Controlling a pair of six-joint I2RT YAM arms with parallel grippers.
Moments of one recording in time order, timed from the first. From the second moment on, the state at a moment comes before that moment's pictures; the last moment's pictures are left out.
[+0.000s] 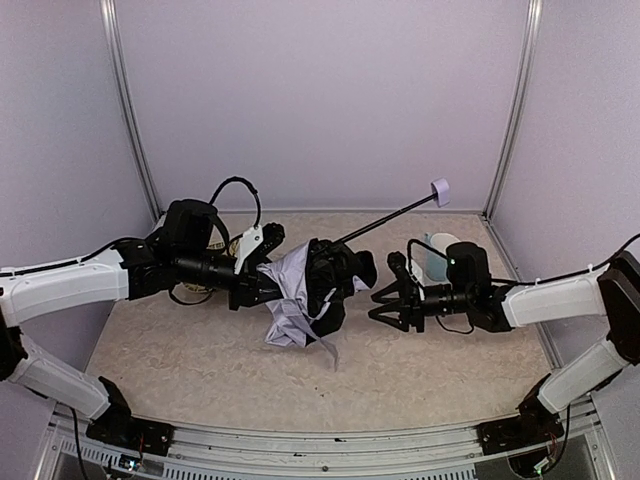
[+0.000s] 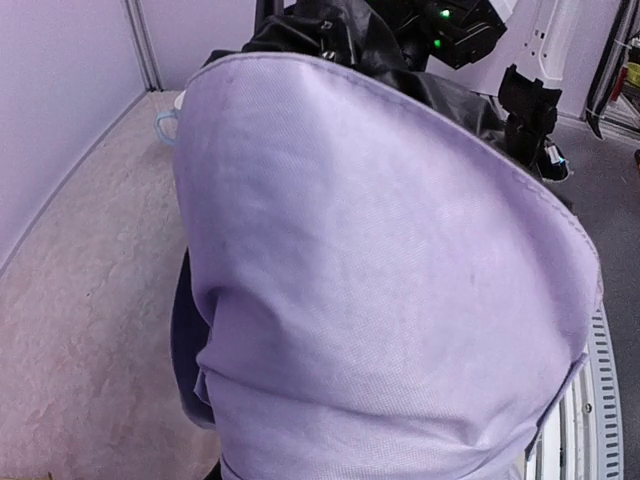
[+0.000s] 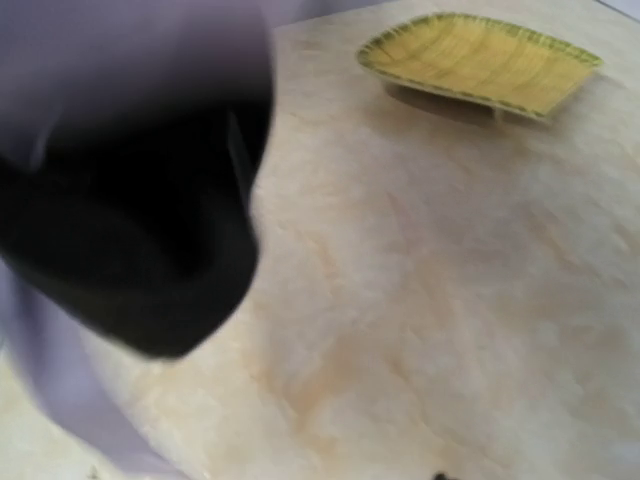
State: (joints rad) left arm -0.74 1.31 0.94 -0.13 0.57 0.32; right arm 0.60 1.45 0.59 0.46 -0.74 -0.16
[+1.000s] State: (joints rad) left arm -0.89 1.40 1.01 -0.40 0.09 0.56; right arm 0.74 1.59 1.31 -0.60 -0.39 -0.70
